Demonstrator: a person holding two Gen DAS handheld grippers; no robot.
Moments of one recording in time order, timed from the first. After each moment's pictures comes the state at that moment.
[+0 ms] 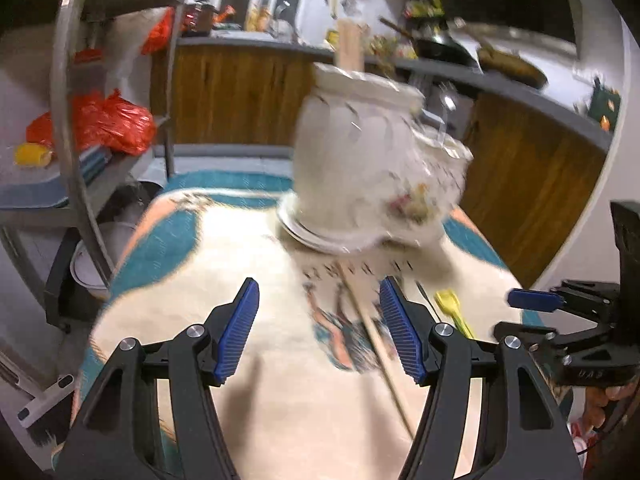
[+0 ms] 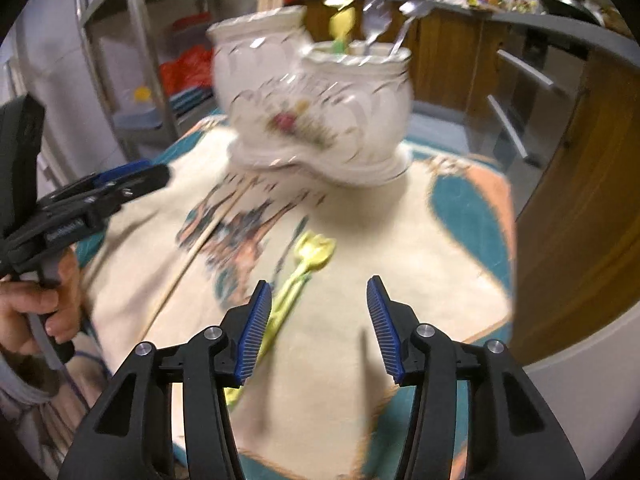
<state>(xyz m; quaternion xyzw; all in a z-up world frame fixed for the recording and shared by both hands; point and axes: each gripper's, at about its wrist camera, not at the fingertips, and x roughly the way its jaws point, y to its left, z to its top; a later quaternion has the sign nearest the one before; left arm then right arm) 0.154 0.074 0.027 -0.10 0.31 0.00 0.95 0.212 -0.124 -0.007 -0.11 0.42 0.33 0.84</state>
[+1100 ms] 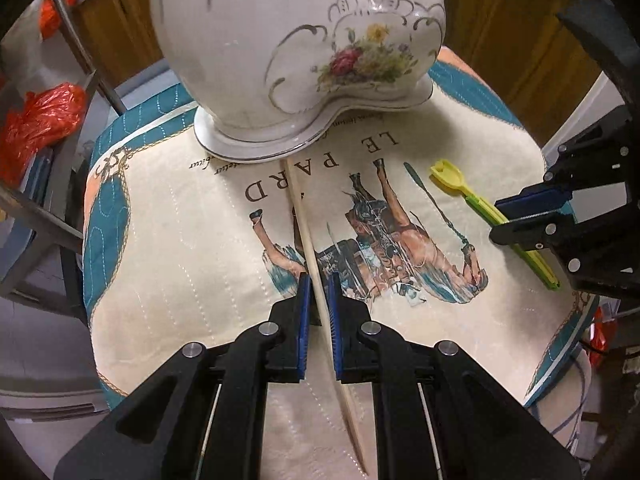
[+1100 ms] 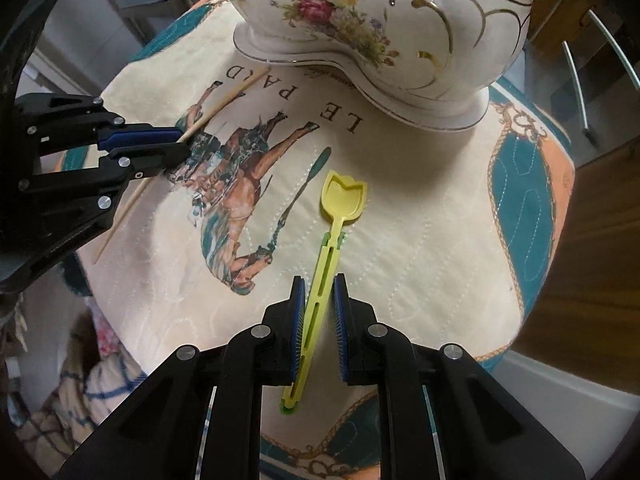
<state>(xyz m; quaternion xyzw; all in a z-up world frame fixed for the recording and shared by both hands) 0.222 0.038 0.010 0.05 0.56 -0.05 0.83 0.263 -0.071 -0.019 -0.25 0.60 0.34 0.68</state>
